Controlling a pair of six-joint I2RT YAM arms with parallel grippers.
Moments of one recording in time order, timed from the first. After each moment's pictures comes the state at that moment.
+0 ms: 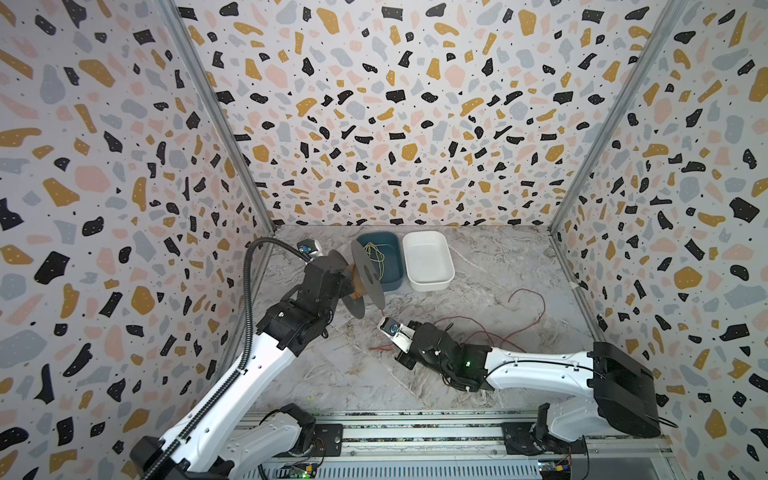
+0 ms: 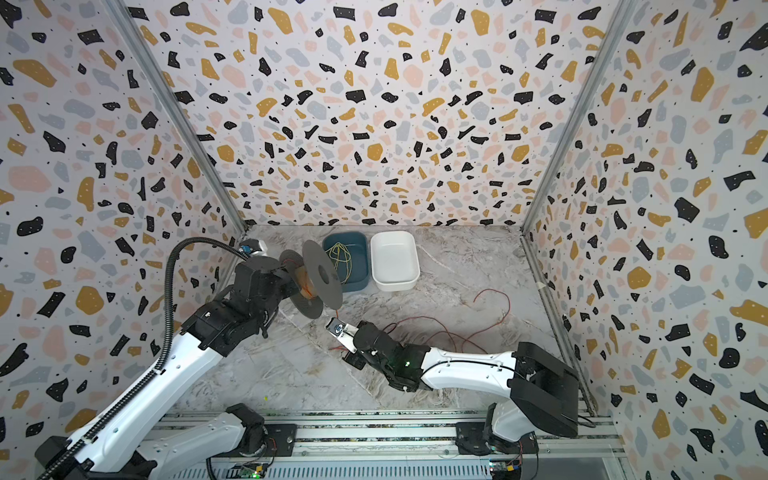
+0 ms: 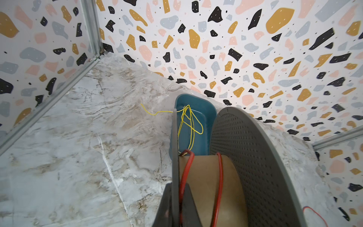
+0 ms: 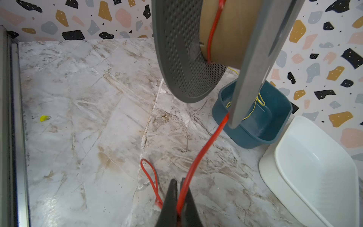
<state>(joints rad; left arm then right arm) -0.54 1.04 1.10 -0.62 -0.51 -0.68 1.23 1.46 0.85 0.18 0.29 -0.16</state>
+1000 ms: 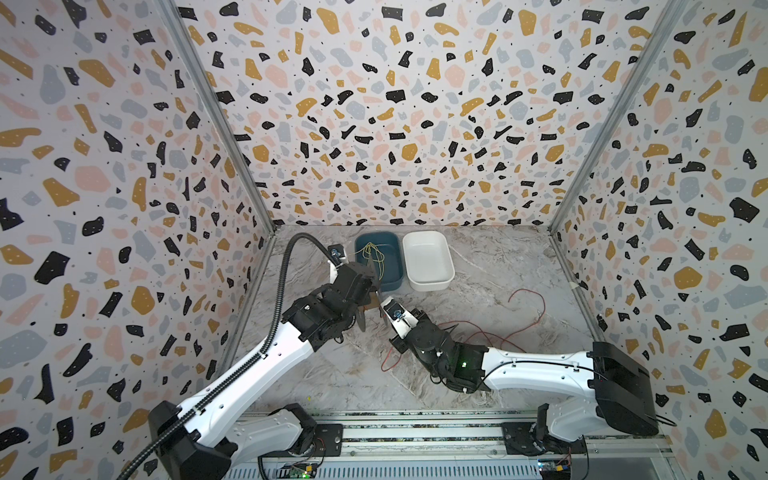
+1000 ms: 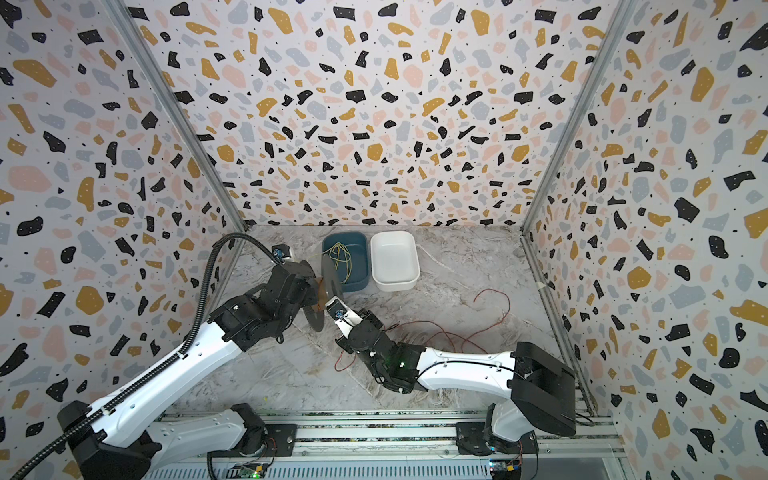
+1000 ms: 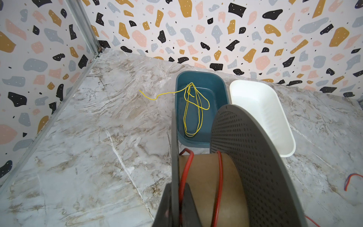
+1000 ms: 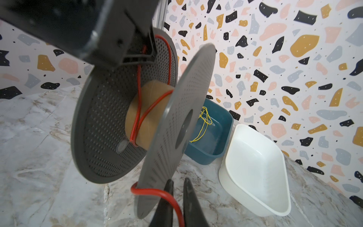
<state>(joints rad) -0.69 1.14 1.14 -0.73 -0.60 -0.62 1.25 1.48 0.90 0.34 0.60 -0.13</state>
